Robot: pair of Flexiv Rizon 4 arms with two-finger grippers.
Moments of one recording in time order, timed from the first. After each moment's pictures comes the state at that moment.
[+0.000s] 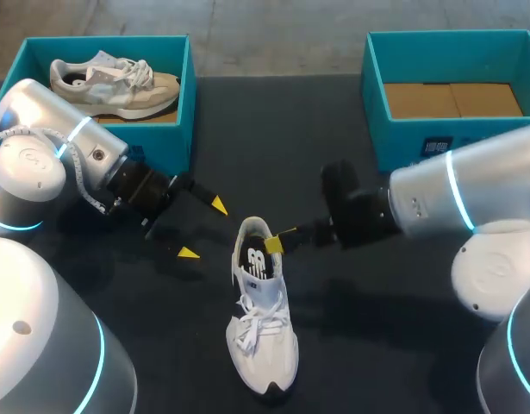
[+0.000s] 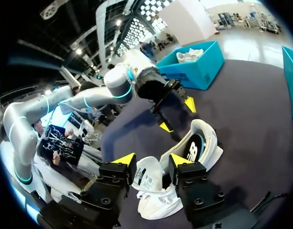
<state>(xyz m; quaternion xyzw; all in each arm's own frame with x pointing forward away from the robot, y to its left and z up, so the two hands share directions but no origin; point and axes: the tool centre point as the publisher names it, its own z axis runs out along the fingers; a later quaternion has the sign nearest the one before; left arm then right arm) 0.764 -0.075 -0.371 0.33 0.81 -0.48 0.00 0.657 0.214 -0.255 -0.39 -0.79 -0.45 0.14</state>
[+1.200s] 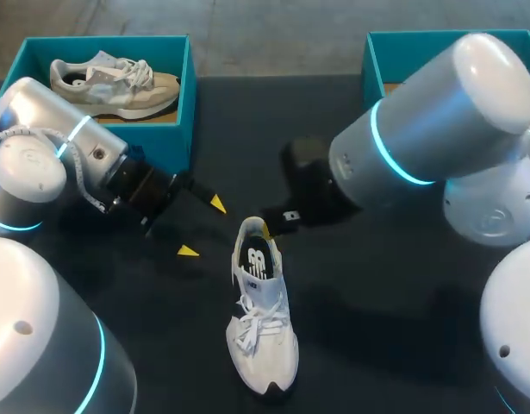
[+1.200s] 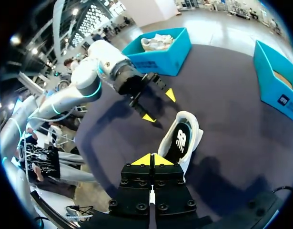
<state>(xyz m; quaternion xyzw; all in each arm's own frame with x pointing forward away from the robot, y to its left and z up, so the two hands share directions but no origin) 0.772 -0.072 -0.375 0.32 0.83 -0.47 0.01 0.649 0.226 -0.221 -0.53 -0.80 -0.28 0.07</state>
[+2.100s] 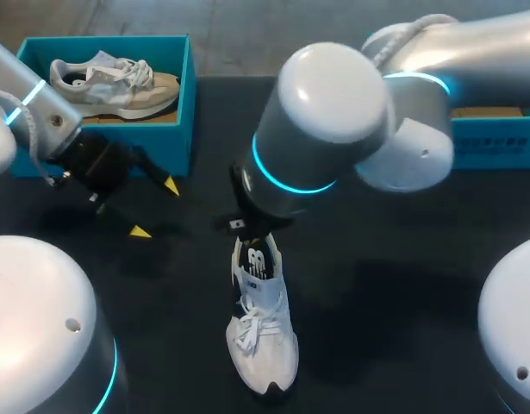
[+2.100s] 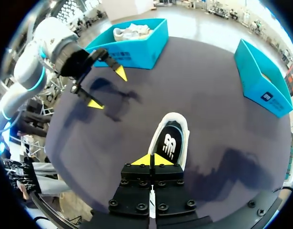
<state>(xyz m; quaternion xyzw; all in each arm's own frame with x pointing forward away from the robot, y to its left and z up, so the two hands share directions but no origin) 0.783 0.014 -0.334 0.25 0.89 -0.37 -0.01 0.675 0.258 -0.265 -0.59 -0.79 -0.18 -0.04</state>
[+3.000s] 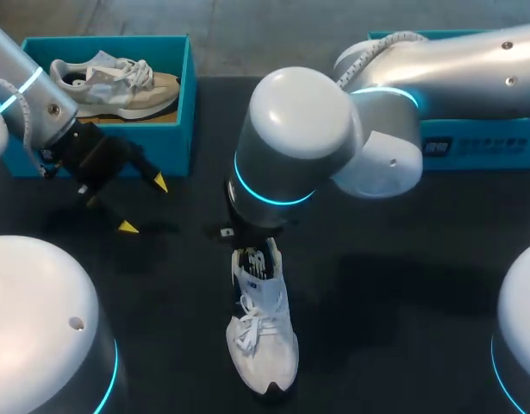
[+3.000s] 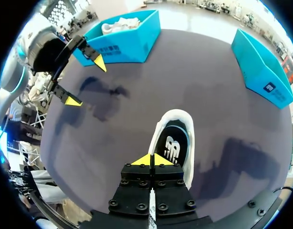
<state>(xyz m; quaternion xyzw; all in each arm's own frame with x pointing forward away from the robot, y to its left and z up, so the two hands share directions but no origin) 0.787 0.033 -0.328 0.24 0.91 -0.32 -0.02 0.686 0.267 -0.303 -0.62 -0.77 -0.16 -0.04</state>
